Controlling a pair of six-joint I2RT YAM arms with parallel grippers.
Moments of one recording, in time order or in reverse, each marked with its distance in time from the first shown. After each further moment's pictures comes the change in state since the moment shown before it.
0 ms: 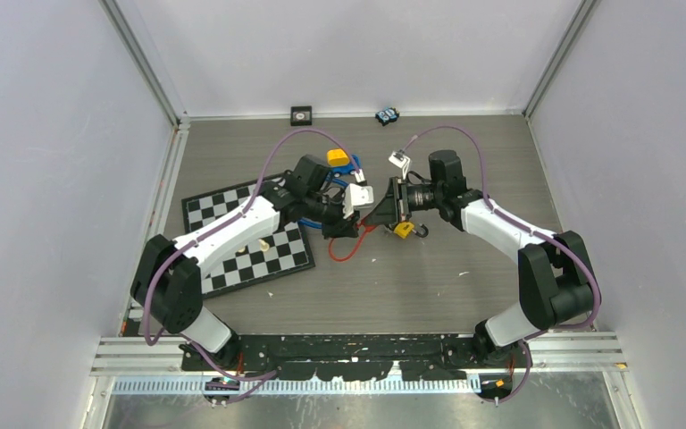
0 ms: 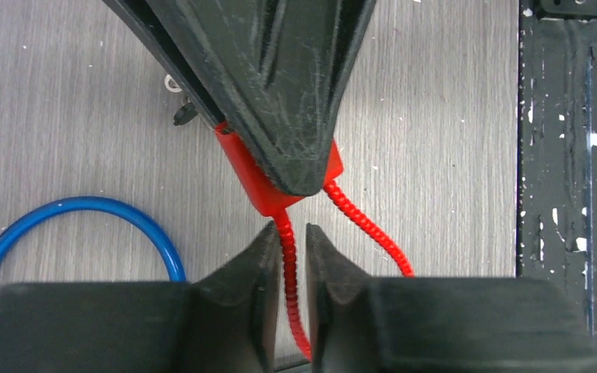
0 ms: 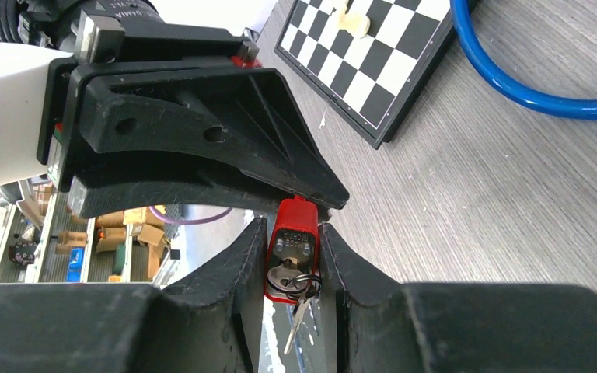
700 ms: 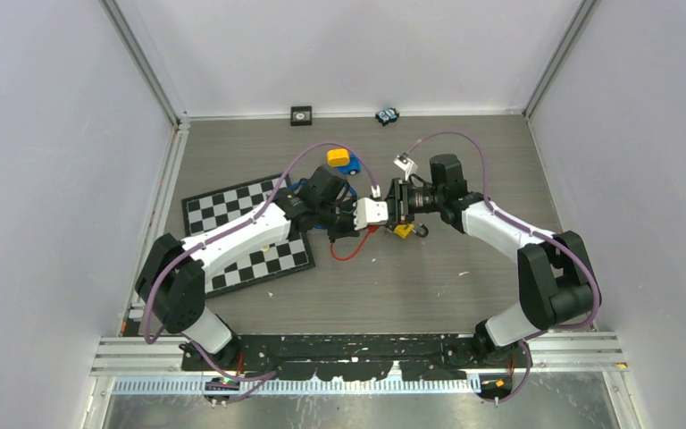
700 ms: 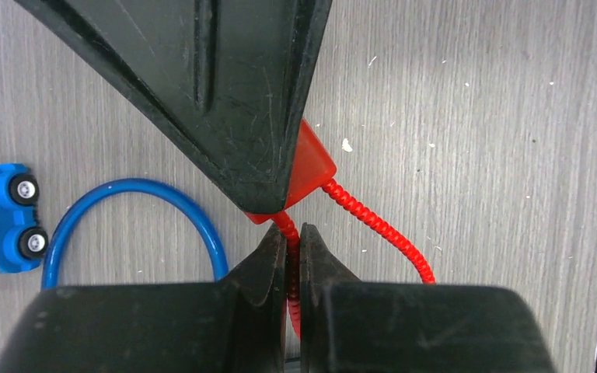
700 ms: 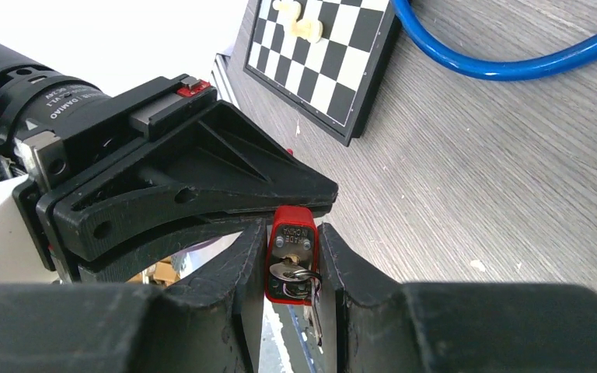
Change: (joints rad) left arm -0.105 0.015 0.000 0.014 -0.241 0.088; right arm -0.013 0.000 -0.029 -0.009 0.112 0.082
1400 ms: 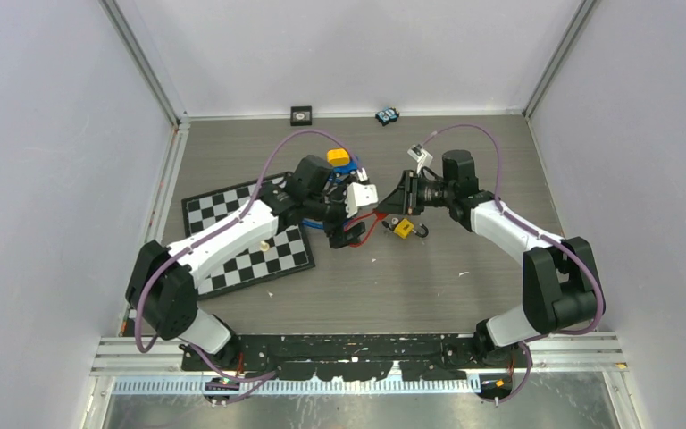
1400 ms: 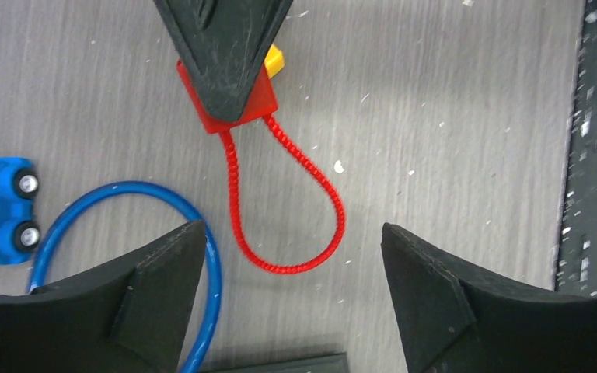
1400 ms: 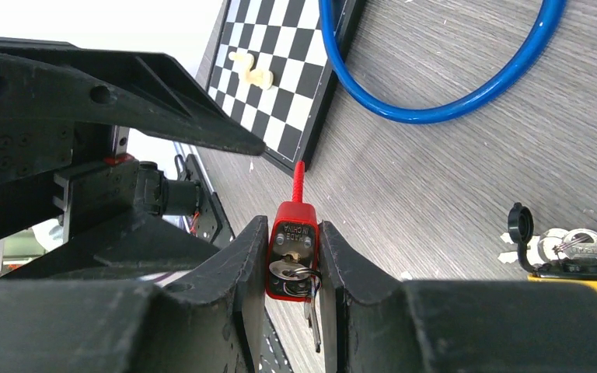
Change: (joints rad) left arm 0.068 -0.057 0.000 0.019 0.075 -0.071; right arm -0.061 -0.034 -0.002 0.009 0.090 -0.078
